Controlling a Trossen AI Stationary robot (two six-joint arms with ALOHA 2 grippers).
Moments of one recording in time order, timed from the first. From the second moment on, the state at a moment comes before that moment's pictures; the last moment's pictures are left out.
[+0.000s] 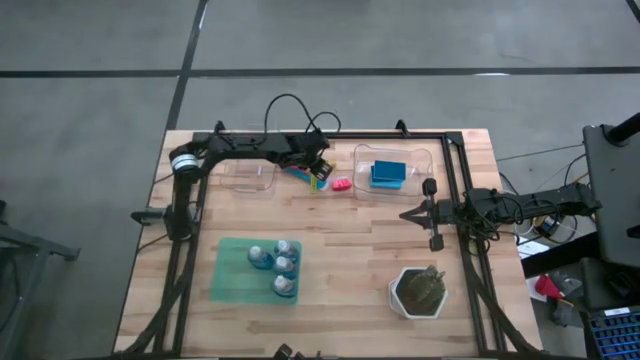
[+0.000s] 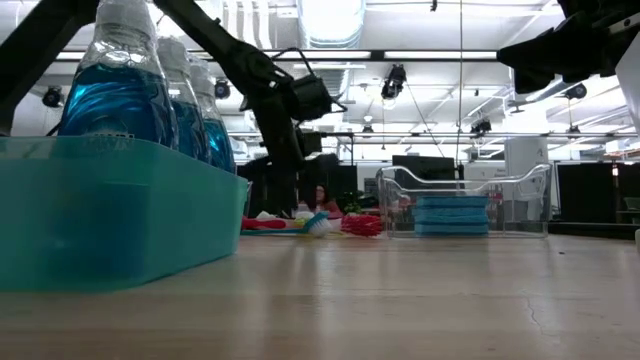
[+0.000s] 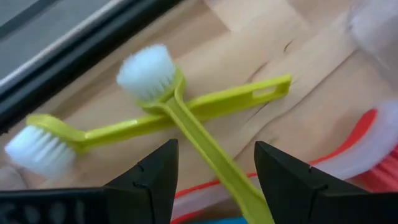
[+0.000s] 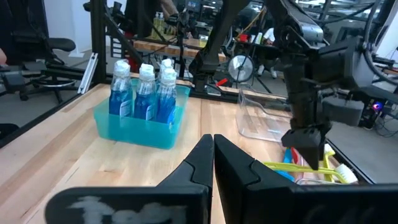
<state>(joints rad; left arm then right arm) 0.44 1.95 1.40 -0.45 -0.26 -0.38 0.14 0.35 0.18 0.10 0.11 -0.11</state>
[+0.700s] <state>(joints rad) 0.44 2.00 1.40 -0.44 -0.25 -0.34 0.14 0.35 0.18 0.10 0.11 -0.11</state>
